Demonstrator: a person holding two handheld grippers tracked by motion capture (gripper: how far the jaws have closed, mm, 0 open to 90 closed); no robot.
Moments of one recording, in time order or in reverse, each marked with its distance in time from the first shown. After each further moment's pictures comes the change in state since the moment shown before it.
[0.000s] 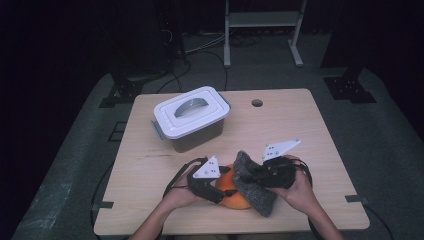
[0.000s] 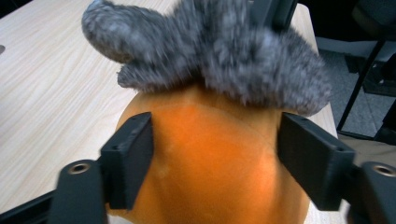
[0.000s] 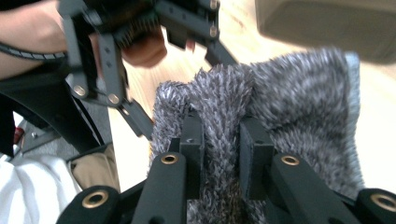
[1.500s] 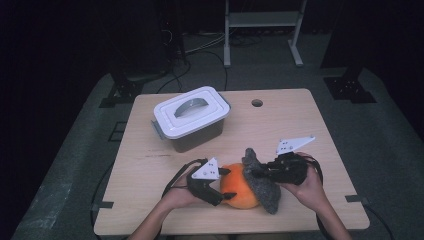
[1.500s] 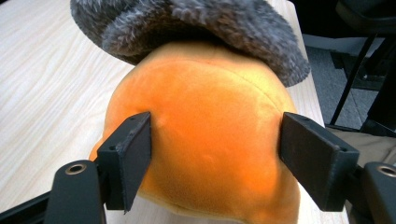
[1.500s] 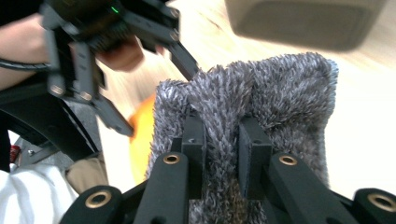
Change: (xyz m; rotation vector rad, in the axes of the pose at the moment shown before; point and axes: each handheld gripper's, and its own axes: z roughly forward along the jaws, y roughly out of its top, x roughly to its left) left arm 0.001 -0.004 0.001 0.008 -0.047 0.012; right arm -0.020 -0.013 -0.023 -0.035 -0.034 0.071
